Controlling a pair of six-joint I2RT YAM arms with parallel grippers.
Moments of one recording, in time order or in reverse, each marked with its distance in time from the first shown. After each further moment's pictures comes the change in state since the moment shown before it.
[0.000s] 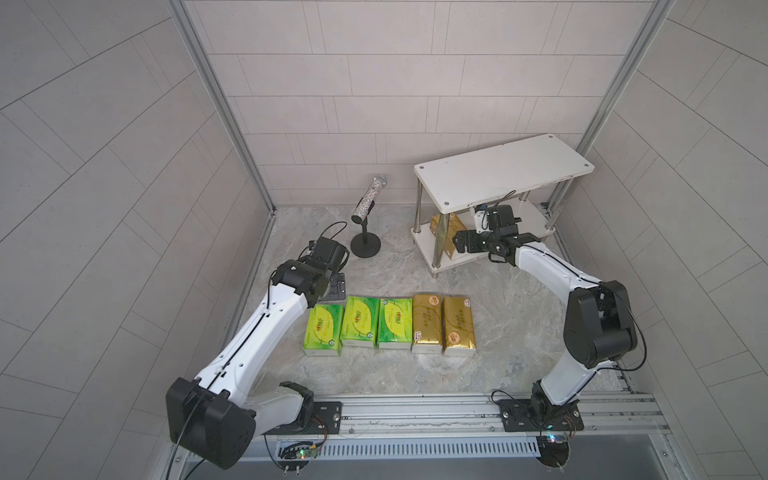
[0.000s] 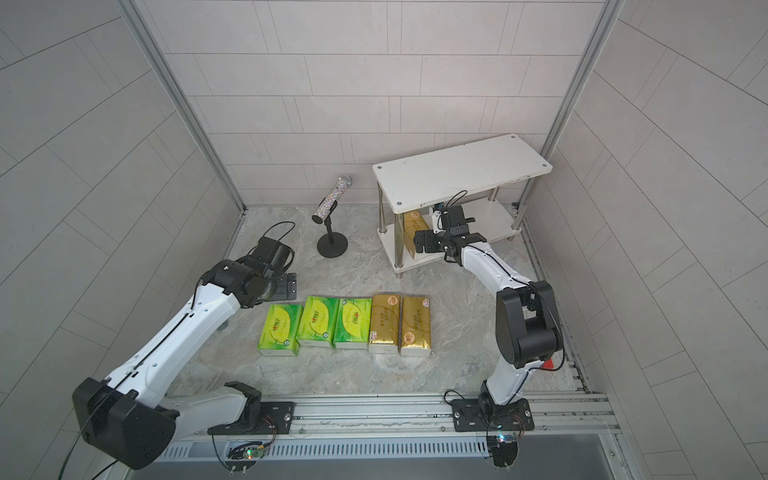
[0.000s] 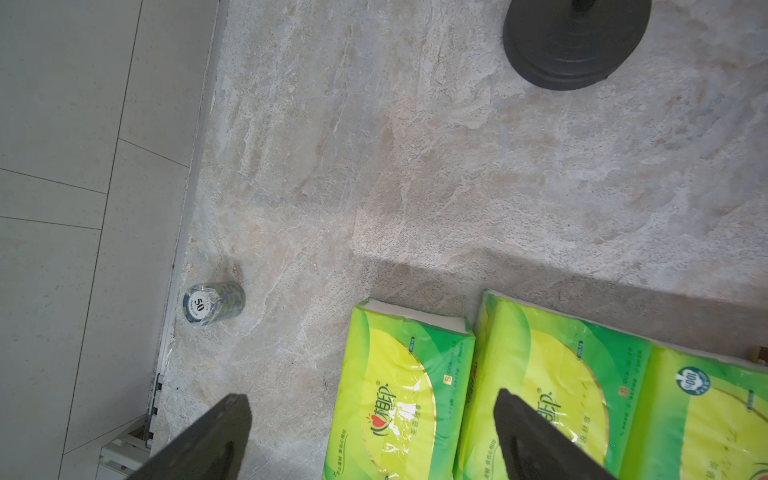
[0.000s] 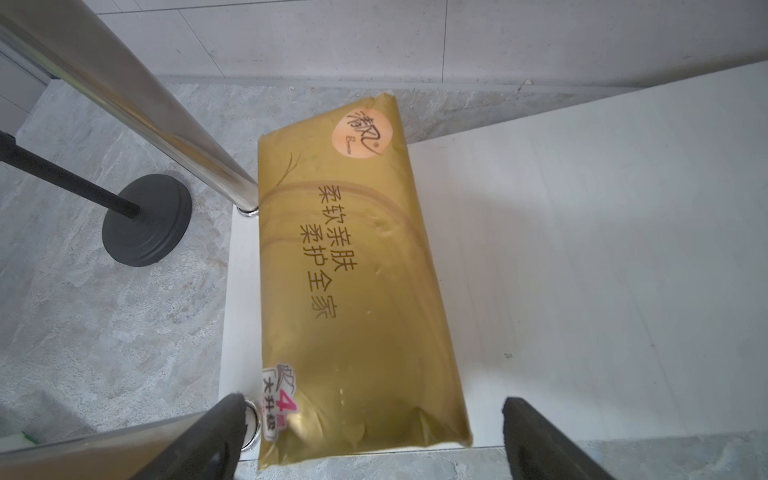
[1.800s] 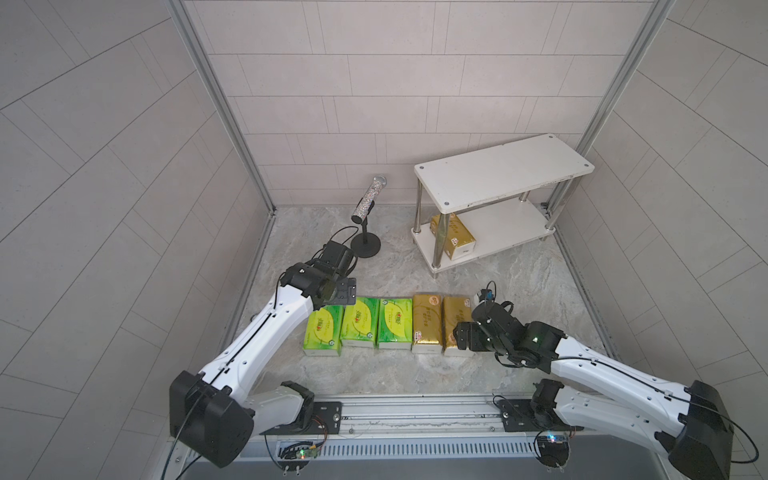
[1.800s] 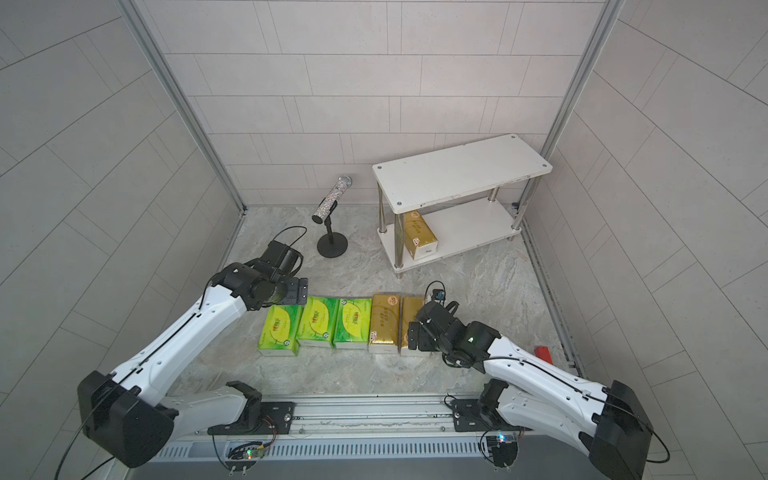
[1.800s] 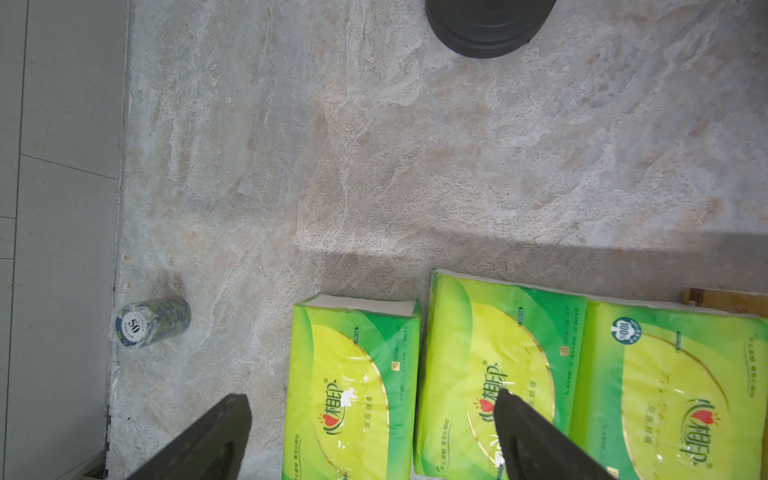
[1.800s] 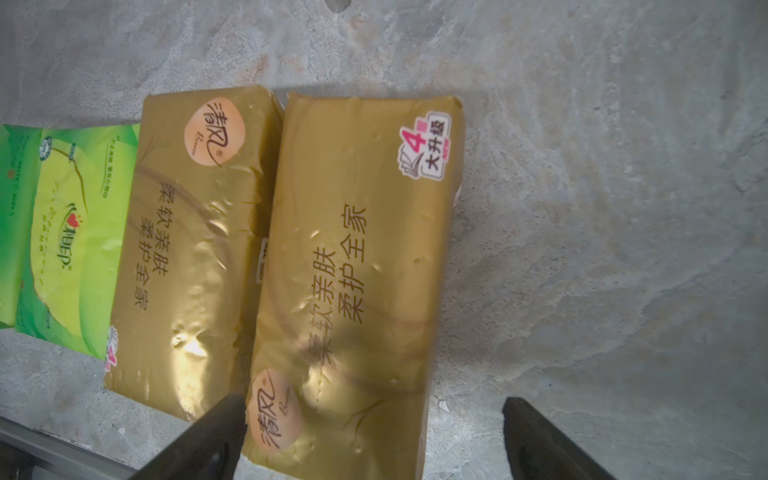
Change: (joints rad) left arm -0.063 0.012 -0.037 0.057 0.085 0.027; right arm 0.638 -0.735 -0.669 -0.342 0.332 0.659
